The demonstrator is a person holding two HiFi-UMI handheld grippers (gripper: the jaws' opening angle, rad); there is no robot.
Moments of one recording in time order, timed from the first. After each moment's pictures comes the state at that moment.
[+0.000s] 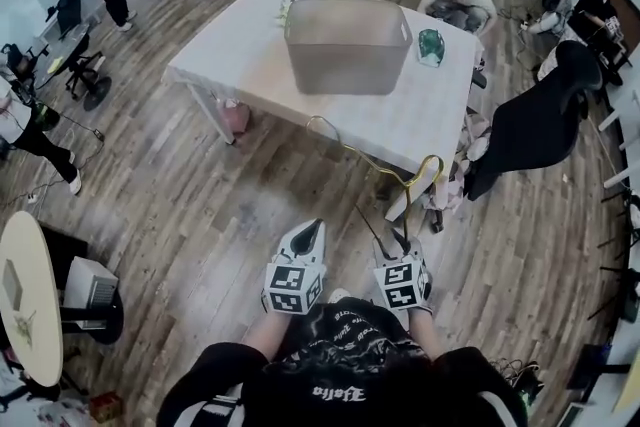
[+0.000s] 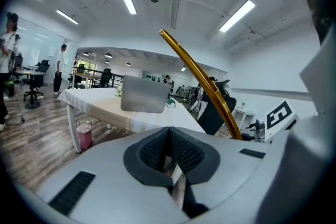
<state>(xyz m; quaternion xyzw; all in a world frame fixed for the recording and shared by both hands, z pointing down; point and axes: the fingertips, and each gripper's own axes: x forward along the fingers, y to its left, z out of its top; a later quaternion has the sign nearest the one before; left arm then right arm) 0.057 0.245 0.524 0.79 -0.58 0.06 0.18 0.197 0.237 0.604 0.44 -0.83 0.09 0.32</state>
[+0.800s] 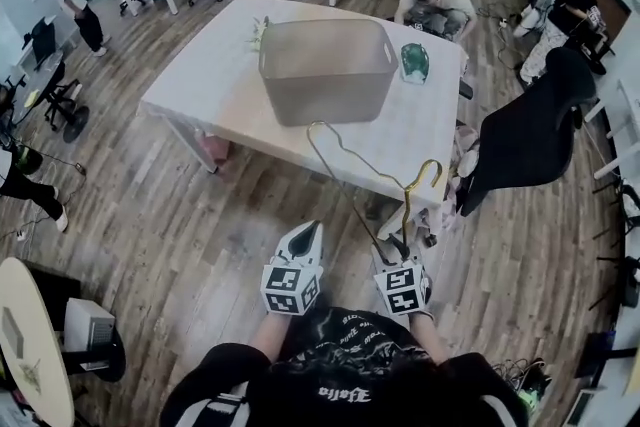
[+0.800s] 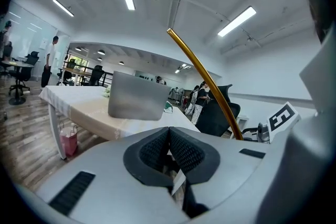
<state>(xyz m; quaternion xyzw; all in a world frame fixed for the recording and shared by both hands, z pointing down) 0.043 0.107 0.527 0.82 -0.54 0.04 0.18 0.184 0.120 0.604 0.46 -0.82 0.11 0.31</state>
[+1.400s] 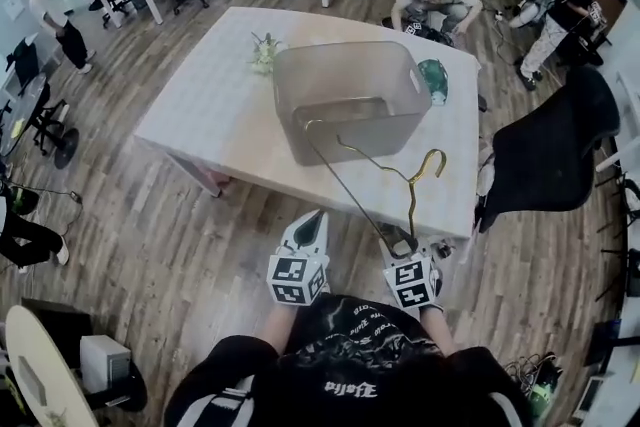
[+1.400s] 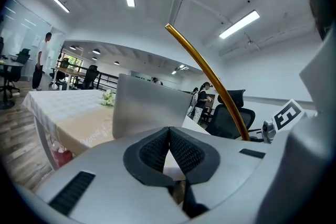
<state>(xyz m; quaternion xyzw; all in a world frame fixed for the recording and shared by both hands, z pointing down) -0.071 -0.101 0.520 0.84 -0.51 0.03 0.17 0.073 -0.070 0.589 0.48 -0.81 0.09 0.33</state>
